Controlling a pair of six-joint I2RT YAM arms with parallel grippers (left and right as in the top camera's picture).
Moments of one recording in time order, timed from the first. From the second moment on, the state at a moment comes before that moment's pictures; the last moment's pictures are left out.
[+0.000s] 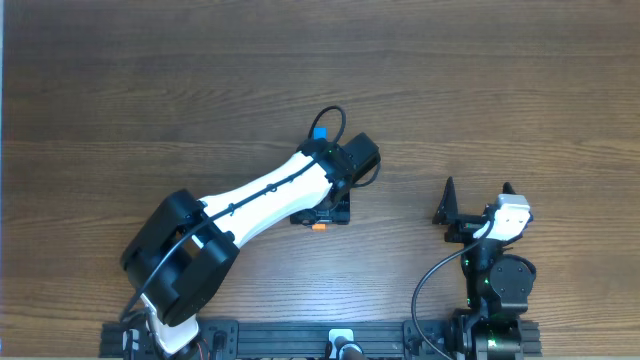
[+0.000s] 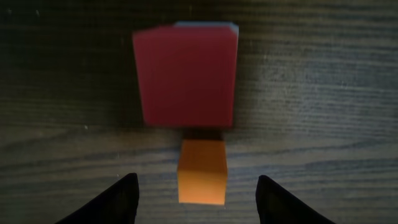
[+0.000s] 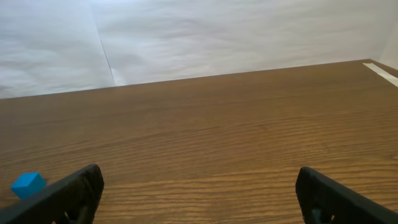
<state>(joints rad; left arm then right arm) -0.84 1.92 1.33 -1.02 -0.03 -0.85 -0.04 0.01 0.01 -0.07 0.03 0.10</state>
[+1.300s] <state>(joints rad) -0.86 1.92 1.25 -0.93 0.01 -0.87 -0.04 0.01 0.01 -0.07 0.03 0.10</state>
